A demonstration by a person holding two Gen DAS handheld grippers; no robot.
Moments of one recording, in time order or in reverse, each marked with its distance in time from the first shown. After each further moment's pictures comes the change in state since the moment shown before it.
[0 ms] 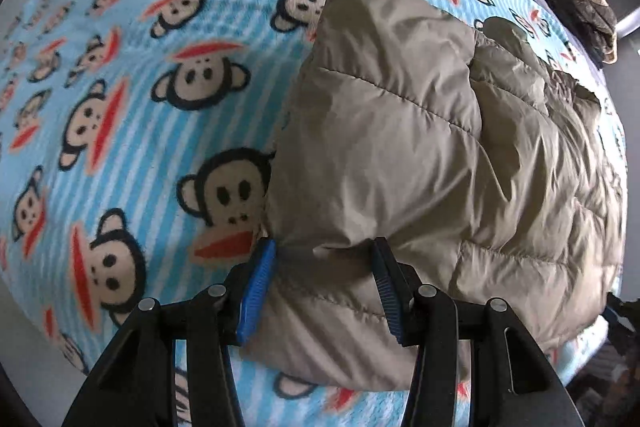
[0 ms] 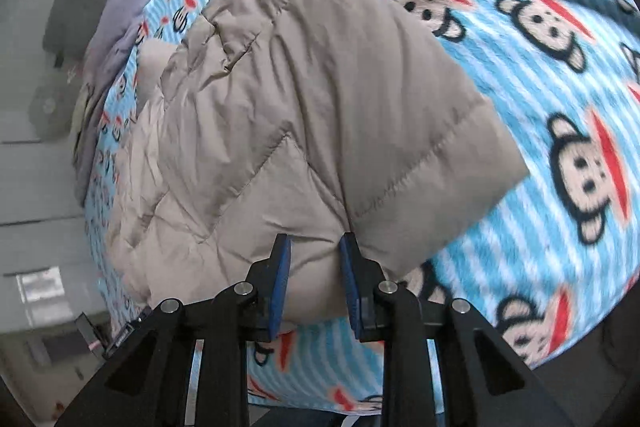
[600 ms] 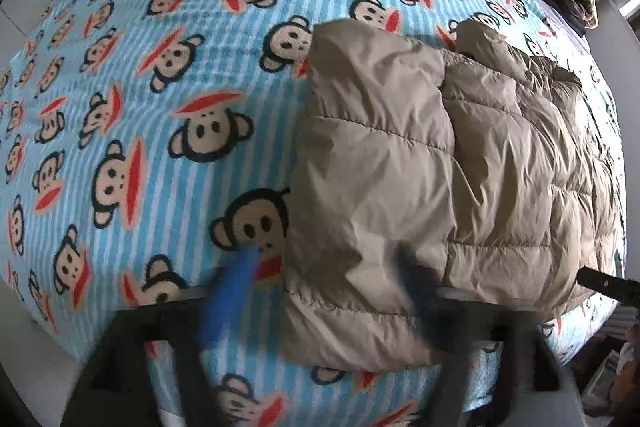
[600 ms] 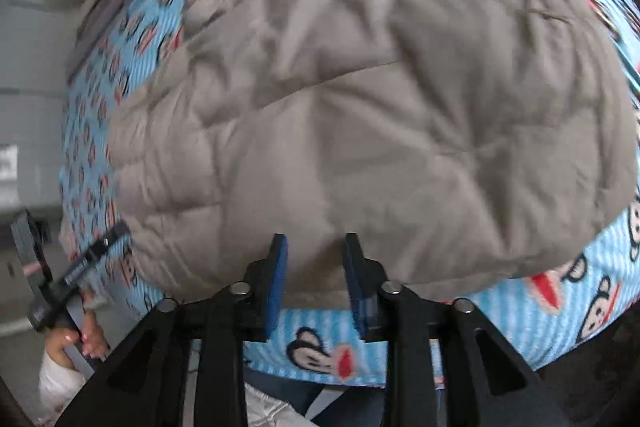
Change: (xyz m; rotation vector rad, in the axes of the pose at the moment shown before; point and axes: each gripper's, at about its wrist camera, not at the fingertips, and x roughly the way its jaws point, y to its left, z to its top) left arm -0.039 -0.006 0.020 0.134 -0.020 0.052; right arm 0.067 0.173 -0.067 -0.394 0.193 -0.140
